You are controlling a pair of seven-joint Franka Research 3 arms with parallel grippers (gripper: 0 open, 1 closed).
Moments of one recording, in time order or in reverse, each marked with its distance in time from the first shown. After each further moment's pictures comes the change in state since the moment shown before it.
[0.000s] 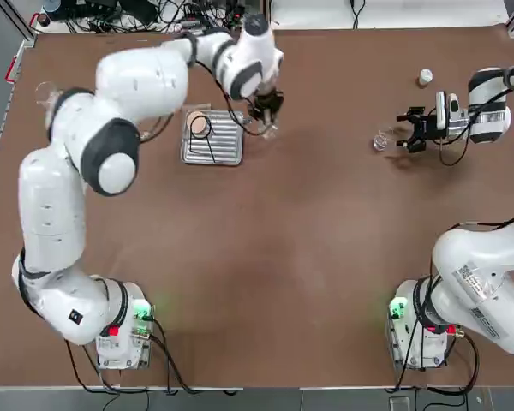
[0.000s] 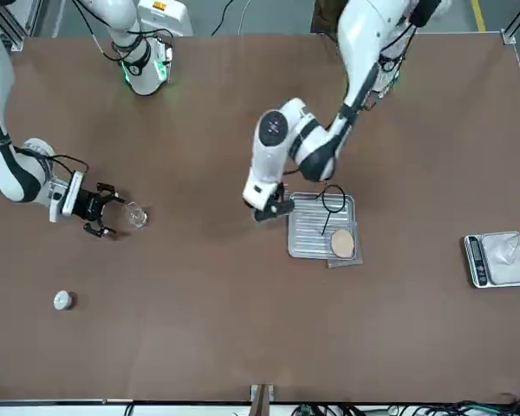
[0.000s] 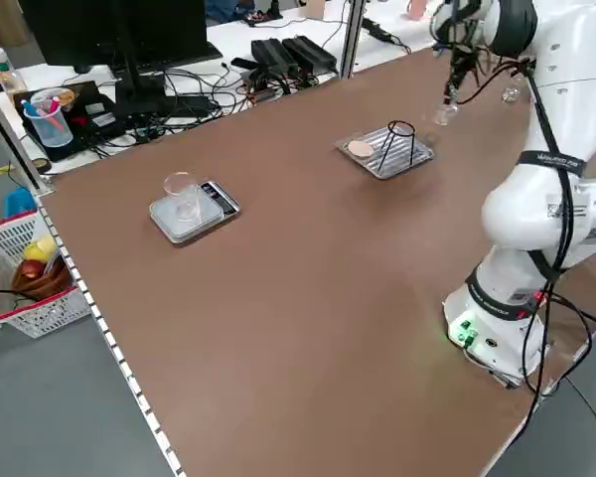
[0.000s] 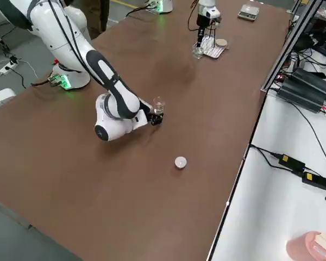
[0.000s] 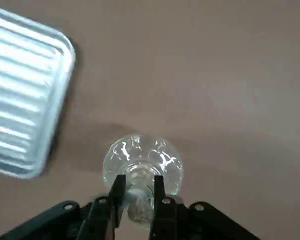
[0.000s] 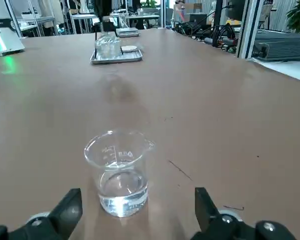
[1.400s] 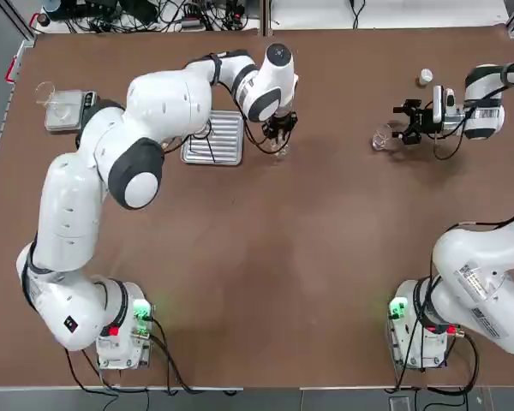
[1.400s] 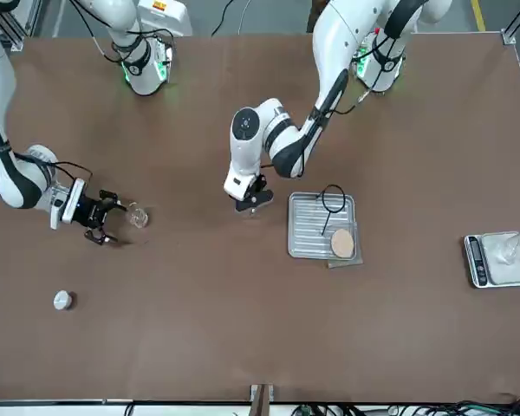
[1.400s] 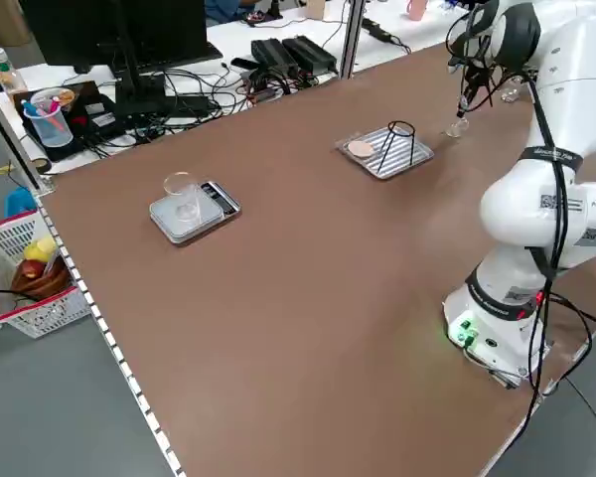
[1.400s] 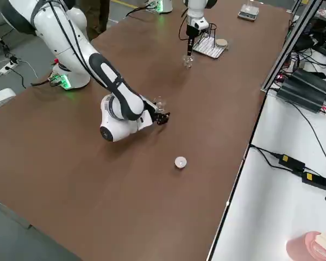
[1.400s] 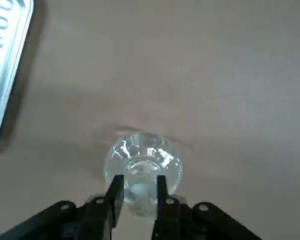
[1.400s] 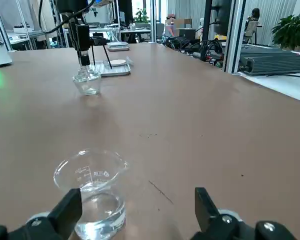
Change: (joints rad) left arm -0.111 0.092 0.073 0.078 0.000 0.003 -0.068; right arm 0.009 0.041 0.029 0.040 0.058 0.000 -0.004
